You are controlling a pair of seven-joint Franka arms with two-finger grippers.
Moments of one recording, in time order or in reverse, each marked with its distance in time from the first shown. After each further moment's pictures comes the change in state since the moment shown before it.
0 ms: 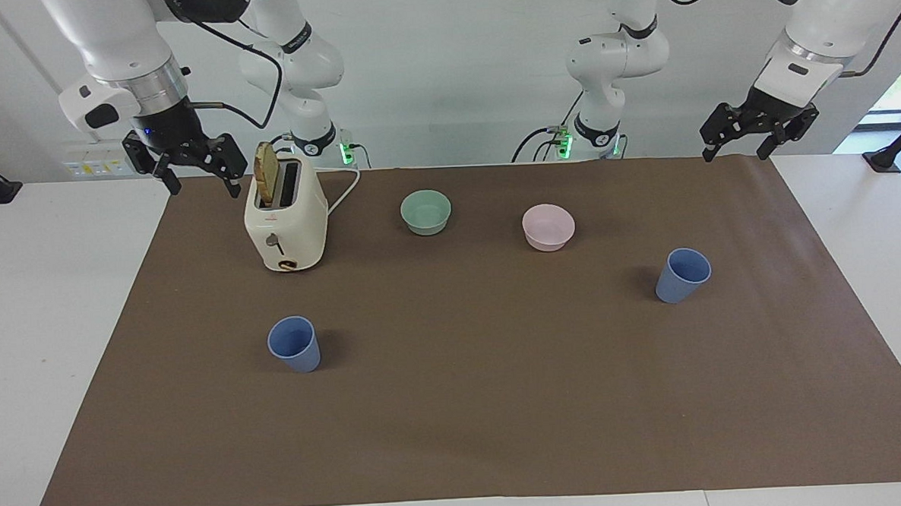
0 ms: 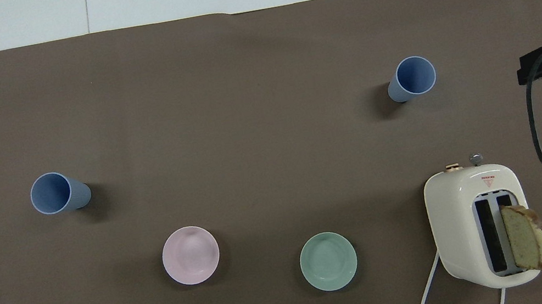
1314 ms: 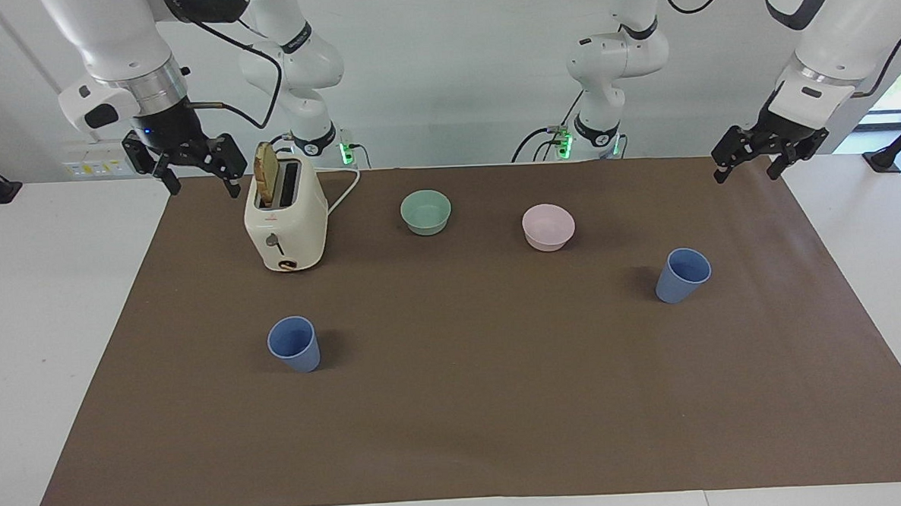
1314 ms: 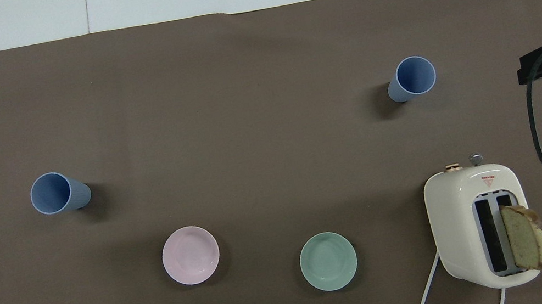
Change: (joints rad) left arm 0.030 0.042 0.014 -0.061 0.000 0.152 -0.004; right arm 0.000 0.000 -0.001 0.000 0.000 0.000 0.000
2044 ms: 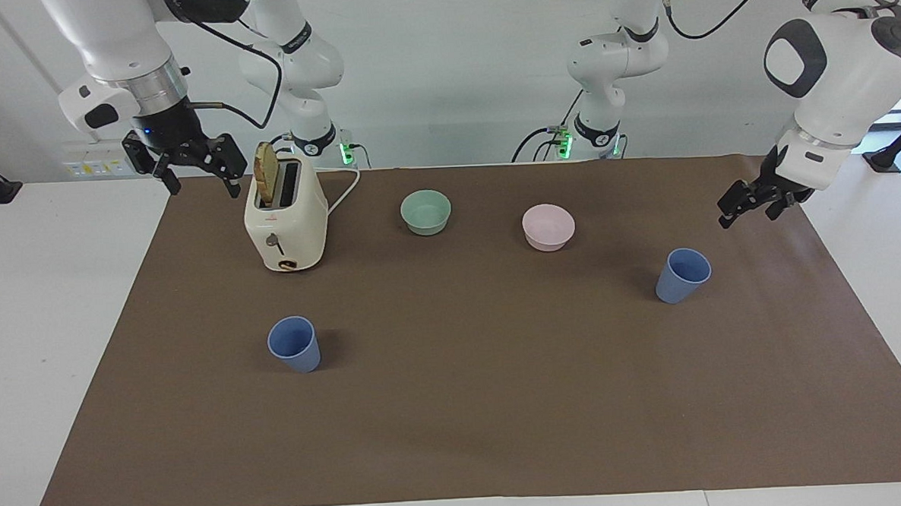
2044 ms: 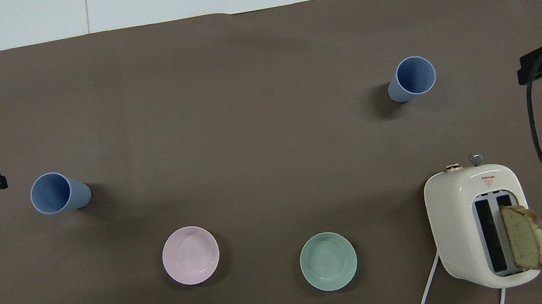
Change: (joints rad) left arm 0.035 0.081 0.003 -0.112 0.000 0.180 -0.081; right arm 0.000 0.000 0.000 0.000 0.000 0.000 0.000
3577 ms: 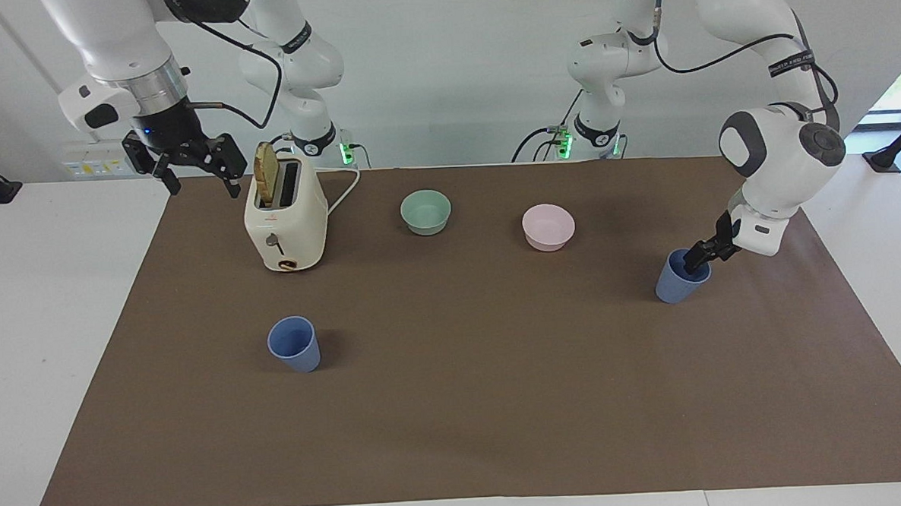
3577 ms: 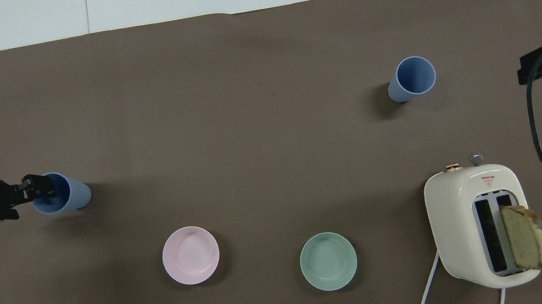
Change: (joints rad) left arm 0.025 0.086 -0.017 -0.250 -0.031 0.291 -0.127; right arm 0.000 0.000 0.000 0.000 0.000 0.000 0.000
